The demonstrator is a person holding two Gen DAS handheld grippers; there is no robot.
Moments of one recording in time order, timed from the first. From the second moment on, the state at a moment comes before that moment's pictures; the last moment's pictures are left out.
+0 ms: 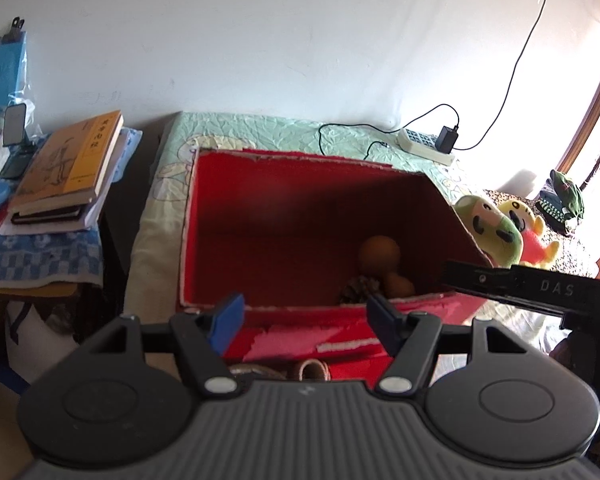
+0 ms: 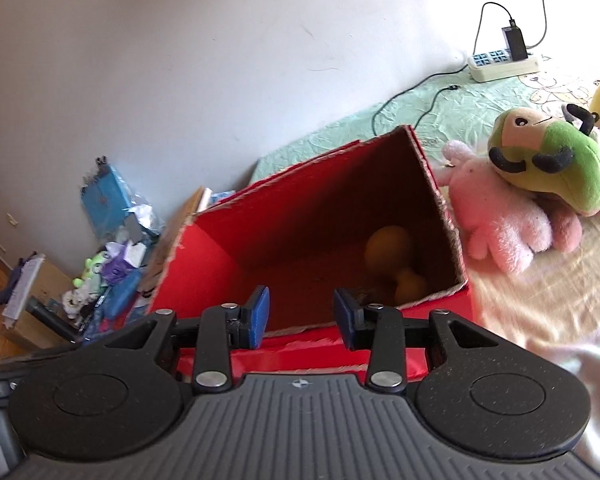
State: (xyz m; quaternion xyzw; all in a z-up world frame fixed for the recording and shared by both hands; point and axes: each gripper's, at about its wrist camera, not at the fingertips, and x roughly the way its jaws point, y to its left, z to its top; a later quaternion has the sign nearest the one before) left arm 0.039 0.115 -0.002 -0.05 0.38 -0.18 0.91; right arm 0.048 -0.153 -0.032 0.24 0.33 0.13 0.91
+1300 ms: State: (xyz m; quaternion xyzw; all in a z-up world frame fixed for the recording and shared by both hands) left arm 0.000 0.060 -0.078 -0.02 0.51 -0.30 0.81; right arm 0.014 -0.131 -0.093 0.21 0.48 0.12 0.84
